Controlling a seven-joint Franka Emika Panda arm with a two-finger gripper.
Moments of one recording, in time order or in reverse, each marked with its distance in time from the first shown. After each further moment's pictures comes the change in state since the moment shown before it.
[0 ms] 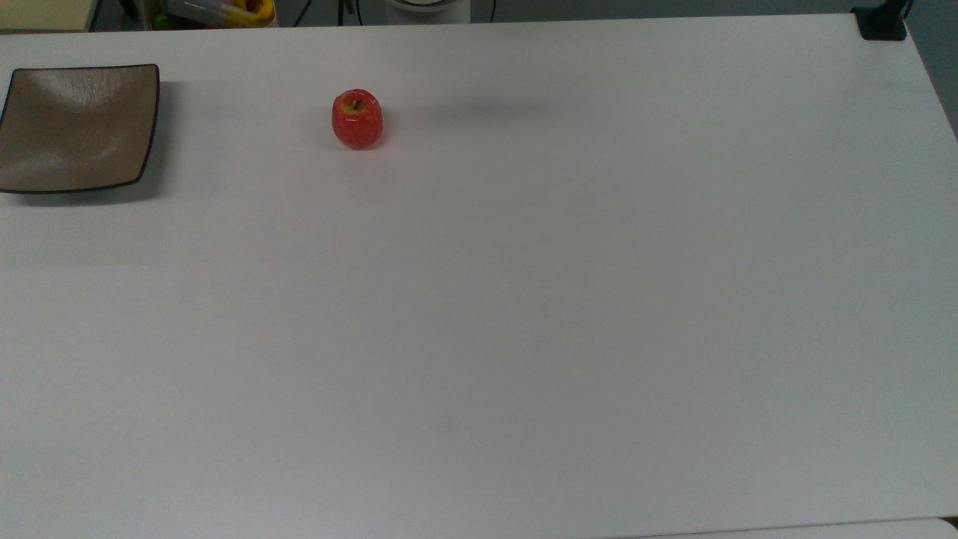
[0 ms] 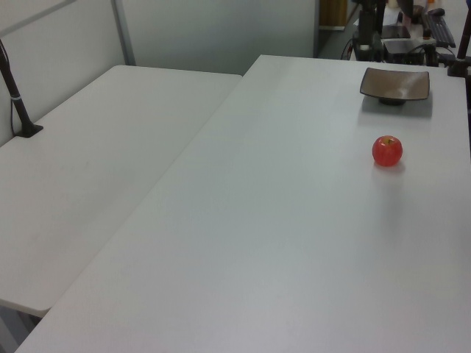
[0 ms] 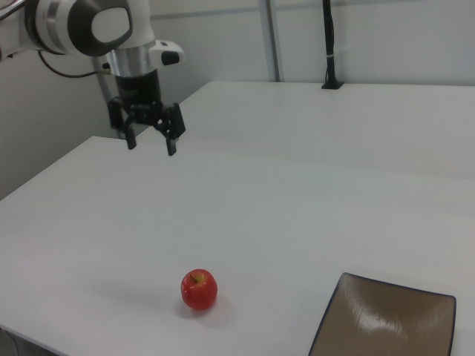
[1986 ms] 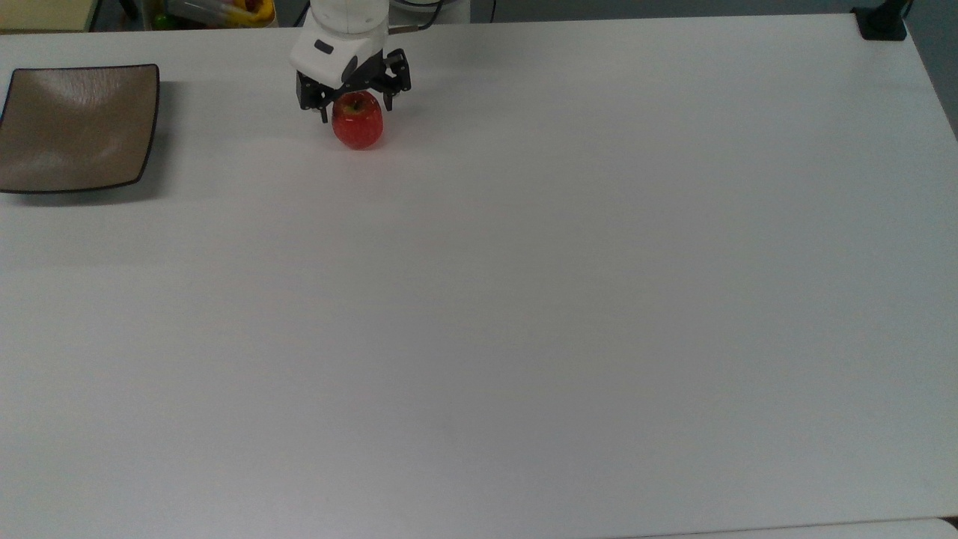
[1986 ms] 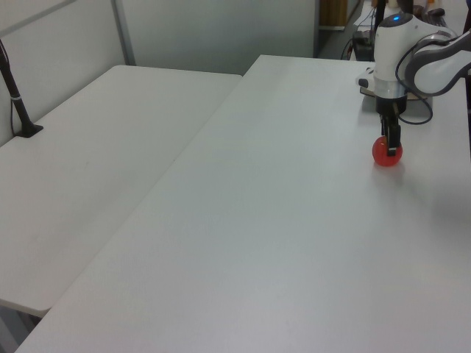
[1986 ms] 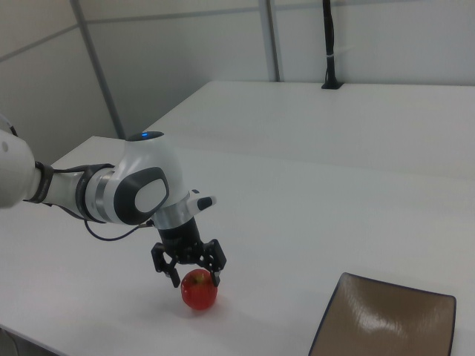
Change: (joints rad) arm -0.078 -0.025 -0.007 -0.754 -0.256 0.715 -0.127
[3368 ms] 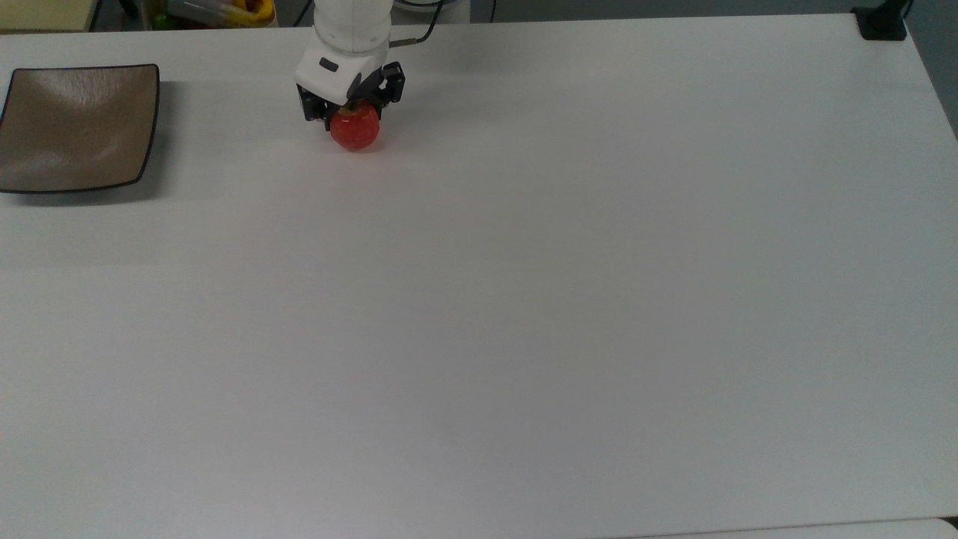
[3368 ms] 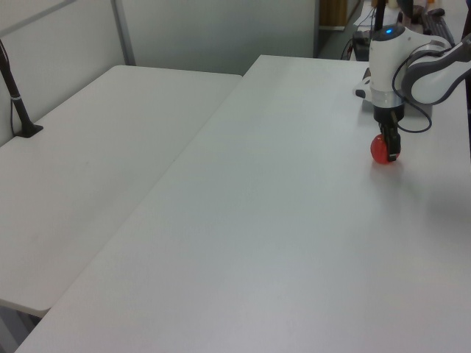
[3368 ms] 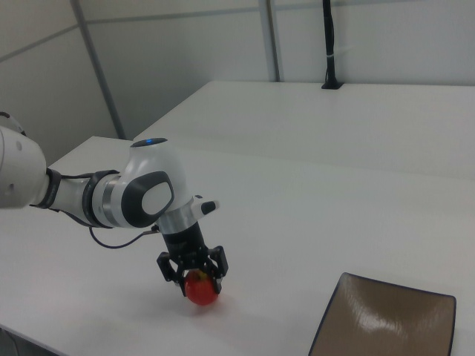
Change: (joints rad) arm 0.000 0.046 0.000 0.014 -0.064 0.002 0.002
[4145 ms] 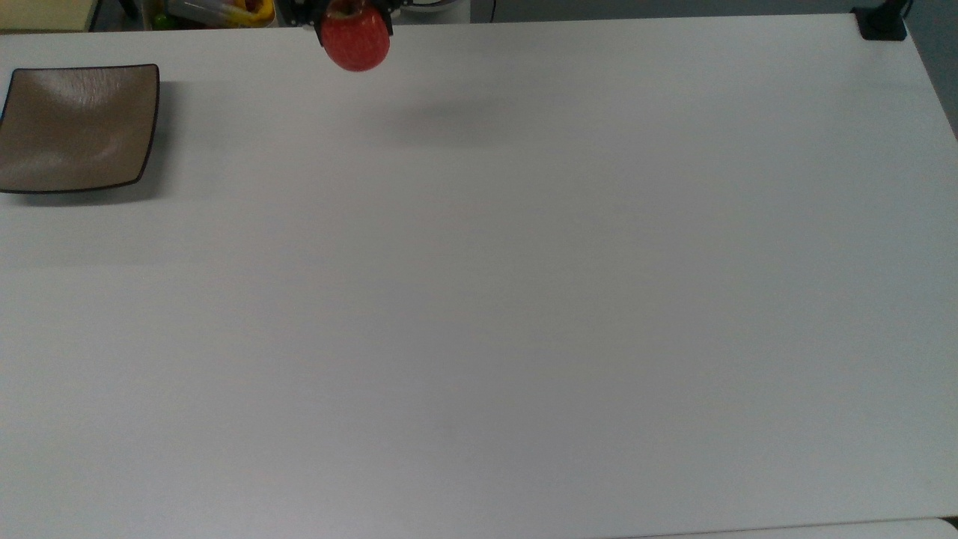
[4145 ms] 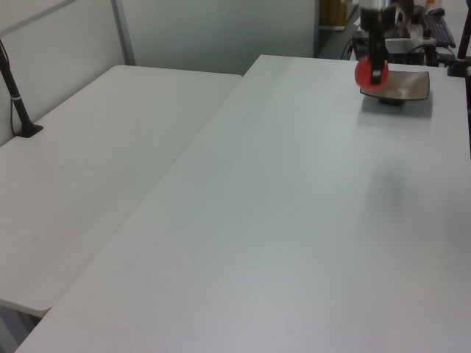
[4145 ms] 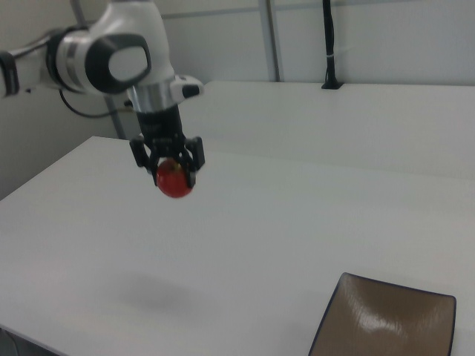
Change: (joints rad) arm 0.021 -0.062 0.007 0.565 0.236 -0.592 0.010
